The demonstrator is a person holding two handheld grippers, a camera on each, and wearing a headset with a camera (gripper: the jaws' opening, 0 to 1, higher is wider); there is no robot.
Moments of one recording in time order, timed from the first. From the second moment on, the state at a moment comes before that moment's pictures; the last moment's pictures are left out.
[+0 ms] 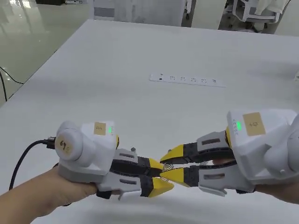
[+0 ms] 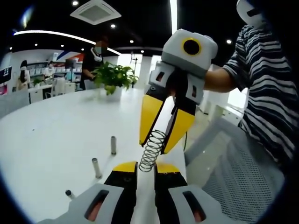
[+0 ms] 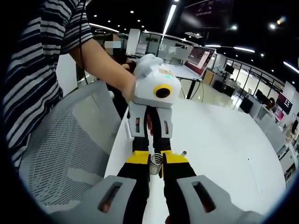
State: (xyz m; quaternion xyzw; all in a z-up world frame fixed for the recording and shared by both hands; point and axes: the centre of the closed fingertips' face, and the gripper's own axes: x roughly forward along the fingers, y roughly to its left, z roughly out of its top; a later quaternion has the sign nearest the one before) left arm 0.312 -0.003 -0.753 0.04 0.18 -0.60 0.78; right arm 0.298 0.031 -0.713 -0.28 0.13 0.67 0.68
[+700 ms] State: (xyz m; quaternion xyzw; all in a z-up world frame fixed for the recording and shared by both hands) left arm 0.317 0.020 -0.756 0.03 0.19 -0.57 0.80; right arm 0.305 0.028 -0.717 -0.28 0.13 0.66 0.68
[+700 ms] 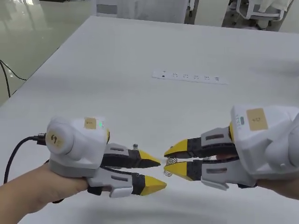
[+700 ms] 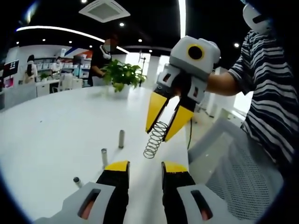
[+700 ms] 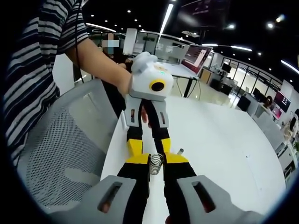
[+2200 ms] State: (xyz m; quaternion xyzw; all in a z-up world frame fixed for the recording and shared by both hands) left arm 0.328 0.130 -0.771 0.01 0.20 -0.42 0.88; right arm 0.326 0.014 -0.748 -0.29 0.16 0.63 0.70
